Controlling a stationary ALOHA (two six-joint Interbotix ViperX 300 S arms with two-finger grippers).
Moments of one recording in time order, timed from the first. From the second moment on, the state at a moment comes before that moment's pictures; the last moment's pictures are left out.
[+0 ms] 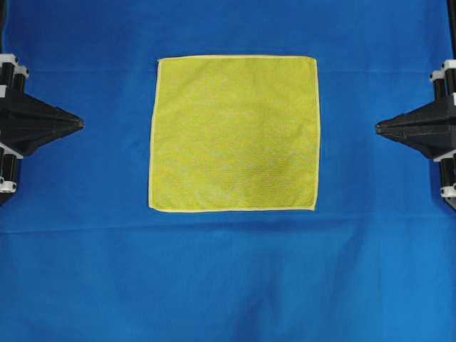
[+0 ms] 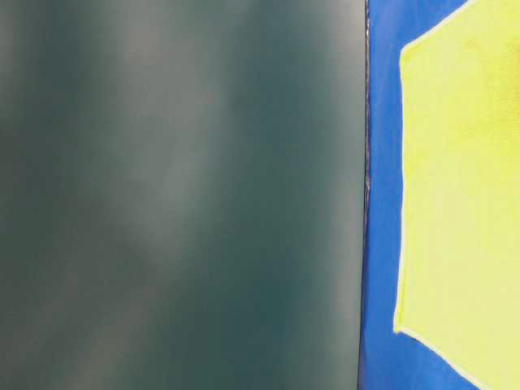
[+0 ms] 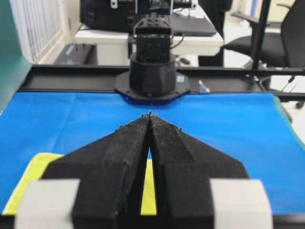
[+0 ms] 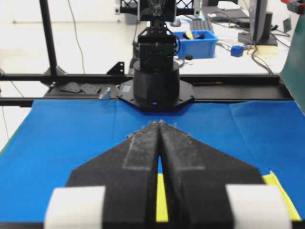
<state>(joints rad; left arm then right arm) 0.00 -0.97 1.18 0.00 -0.29 0.00 0.00 -0.96 1.18 0.00 -0.29 0.00</state>
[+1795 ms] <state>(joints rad) 0.56 0.19 0.95 -0.03 -0.51 0.00 -0.64 0.08 0.90 -0.06 -0.19 0.00</state>
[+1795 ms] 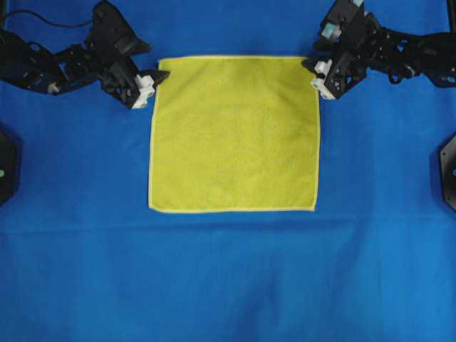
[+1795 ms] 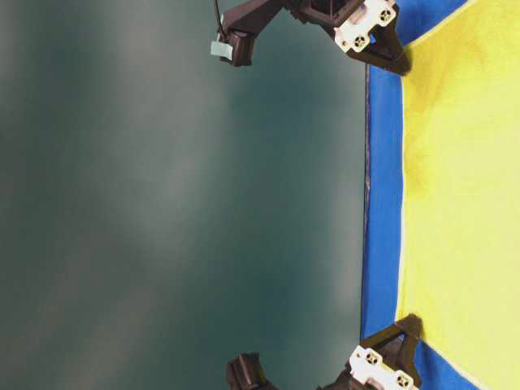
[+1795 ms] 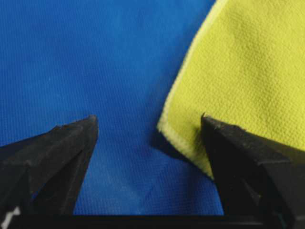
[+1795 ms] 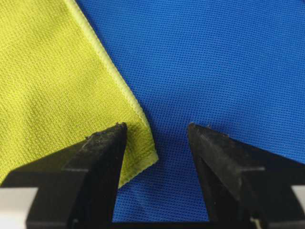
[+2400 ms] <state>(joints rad) 0.53 0.19 0.94 -0.03 -0.46 0.00 -0.63 0.08 0.91 -0.06 -0.17 0.00</state>
